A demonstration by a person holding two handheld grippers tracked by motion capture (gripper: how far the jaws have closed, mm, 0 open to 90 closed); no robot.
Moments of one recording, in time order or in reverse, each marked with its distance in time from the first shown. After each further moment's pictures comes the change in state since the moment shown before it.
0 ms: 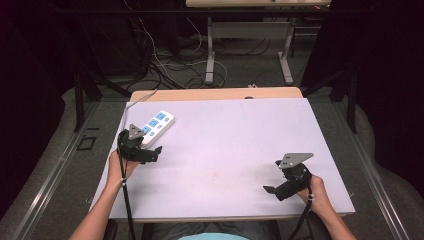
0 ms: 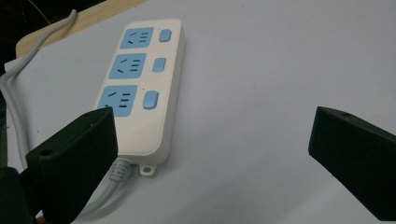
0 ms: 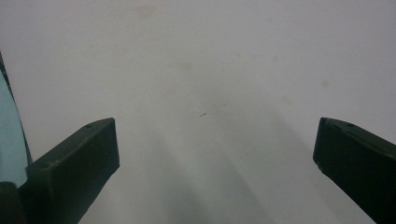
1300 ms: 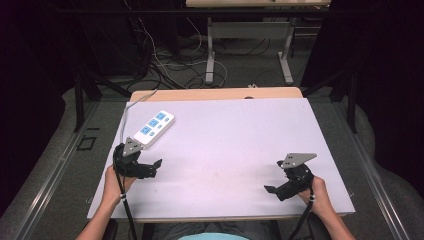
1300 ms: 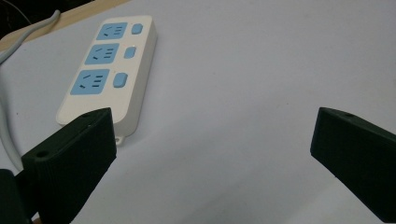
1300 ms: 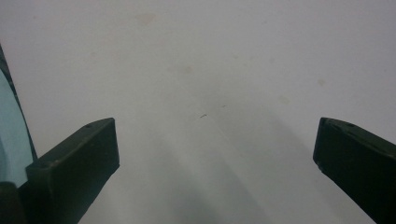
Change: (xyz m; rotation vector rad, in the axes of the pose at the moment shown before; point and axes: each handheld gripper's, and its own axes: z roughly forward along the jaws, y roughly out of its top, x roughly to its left) left arm -0.026 -0.024 -0.033 -0.051 -0.047 -0.005; right arm 0.001 -0.001 -0.005 -0.018 -0.014 0.036
